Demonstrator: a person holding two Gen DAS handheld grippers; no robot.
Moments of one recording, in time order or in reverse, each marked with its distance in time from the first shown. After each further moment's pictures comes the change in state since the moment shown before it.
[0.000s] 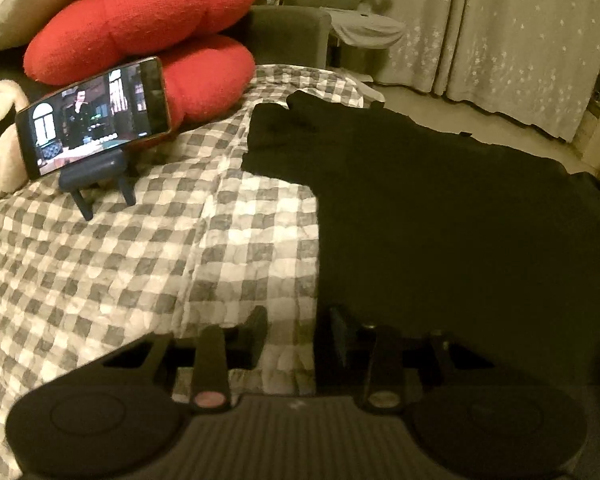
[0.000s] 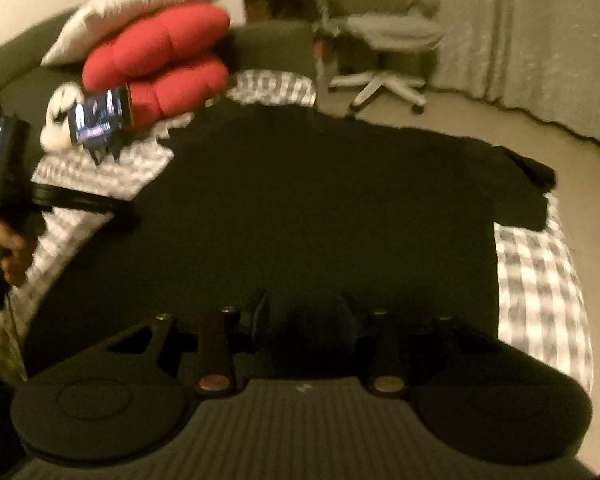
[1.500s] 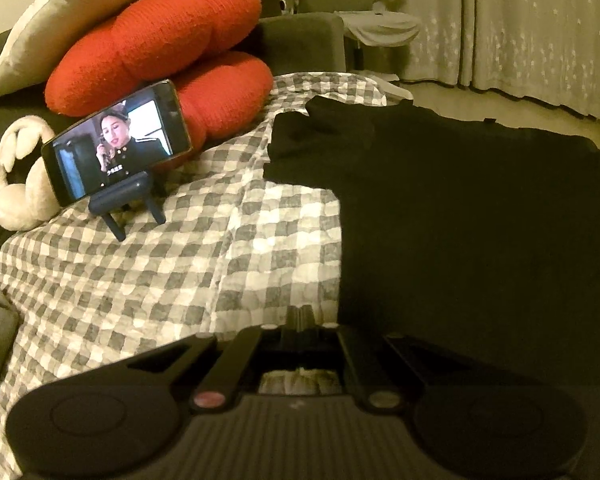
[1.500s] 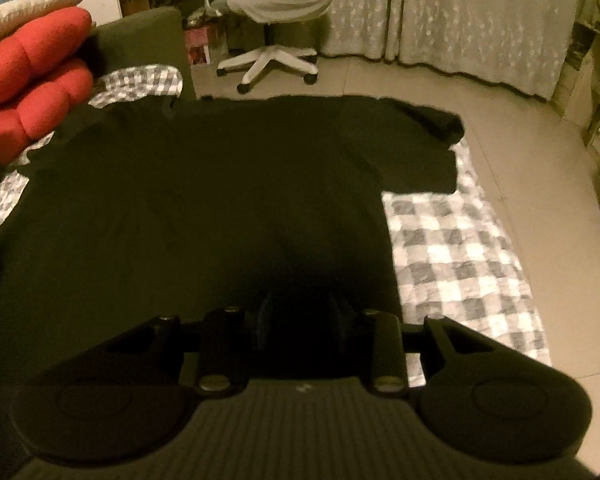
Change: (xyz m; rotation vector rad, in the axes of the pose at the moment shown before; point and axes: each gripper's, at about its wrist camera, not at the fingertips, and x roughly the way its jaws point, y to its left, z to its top) left arm -0.003 -0.016 -0.003 0.089 -0.036 0.153; right arm 0.042 -0.054 0.001 0.214 0.047 -0.279
